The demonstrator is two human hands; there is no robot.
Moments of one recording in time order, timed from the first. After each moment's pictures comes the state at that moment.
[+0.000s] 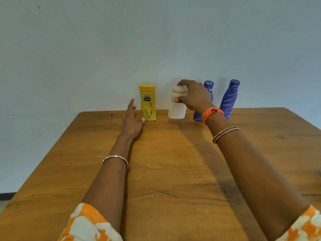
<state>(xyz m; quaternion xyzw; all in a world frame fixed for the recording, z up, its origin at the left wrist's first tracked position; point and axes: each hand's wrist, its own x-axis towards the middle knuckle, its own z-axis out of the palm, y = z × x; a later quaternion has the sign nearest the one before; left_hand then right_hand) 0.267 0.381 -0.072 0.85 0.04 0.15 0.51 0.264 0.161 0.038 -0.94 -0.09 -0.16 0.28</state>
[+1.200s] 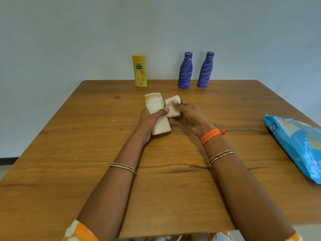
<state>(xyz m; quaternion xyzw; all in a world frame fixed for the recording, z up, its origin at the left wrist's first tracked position) 0.052 0.263 -0.049 0.64 0.06 0.01 0.76 0.060 0.123 -0.021 -0.59 0.03 0.14 0.79</state>
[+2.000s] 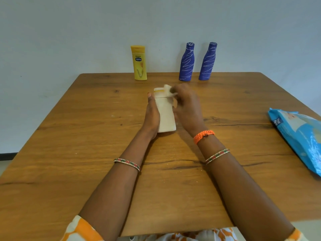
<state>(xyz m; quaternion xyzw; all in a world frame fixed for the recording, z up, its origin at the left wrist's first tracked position) 0.042 0.249 -0.043 0.63 0.04 0.00 0.78 0.056 0.139 -0.034 -0.84 -0.21 -0.31 0.39</state>
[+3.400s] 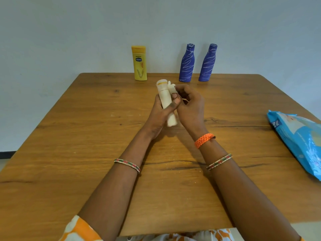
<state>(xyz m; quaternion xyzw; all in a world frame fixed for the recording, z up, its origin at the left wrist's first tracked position) 0.048 0.245 -0.050 0.64 -0.10 0.00 0.76 0.043 0.144 -0.027 -0.76 -0.11 -0.25 0.59</state>
